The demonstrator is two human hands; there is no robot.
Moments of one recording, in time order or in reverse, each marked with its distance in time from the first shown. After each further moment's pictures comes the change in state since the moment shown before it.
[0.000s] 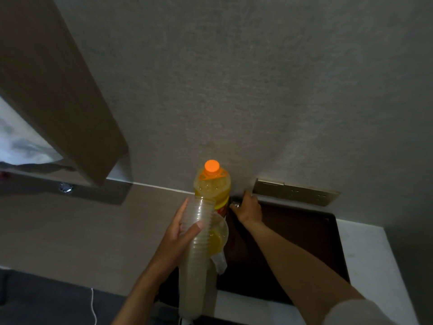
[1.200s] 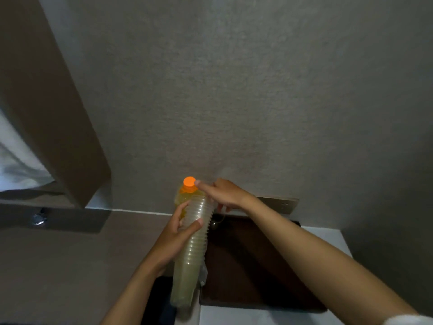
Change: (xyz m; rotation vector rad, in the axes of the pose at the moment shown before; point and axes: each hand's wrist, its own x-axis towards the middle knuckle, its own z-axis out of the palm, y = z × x) left_hand -0.011 0.048 0.034 0.161 -0.133 0.129; right_hand -0.091 -0.106 -0.152 0.026 -0.233 -0.277
